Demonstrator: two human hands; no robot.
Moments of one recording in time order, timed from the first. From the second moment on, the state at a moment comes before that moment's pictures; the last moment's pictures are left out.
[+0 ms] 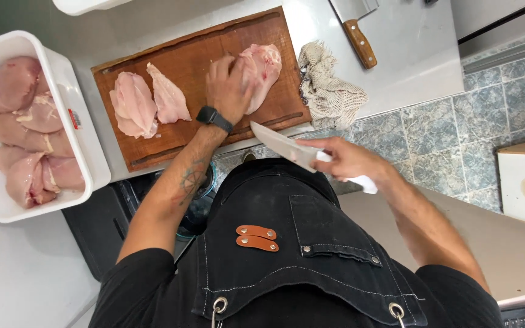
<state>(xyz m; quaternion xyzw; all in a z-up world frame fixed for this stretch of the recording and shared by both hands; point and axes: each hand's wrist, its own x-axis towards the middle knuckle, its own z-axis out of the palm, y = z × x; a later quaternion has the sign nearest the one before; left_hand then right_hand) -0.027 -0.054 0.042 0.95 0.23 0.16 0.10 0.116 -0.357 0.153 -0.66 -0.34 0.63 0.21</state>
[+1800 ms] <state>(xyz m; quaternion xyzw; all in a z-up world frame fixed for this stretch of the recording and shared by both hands) -0.185 0.065 0.154 0.92 0.15 0.30 0.21 0.121 -0.249 0.158 -0.74 -0.32 0.32 0.50</state>
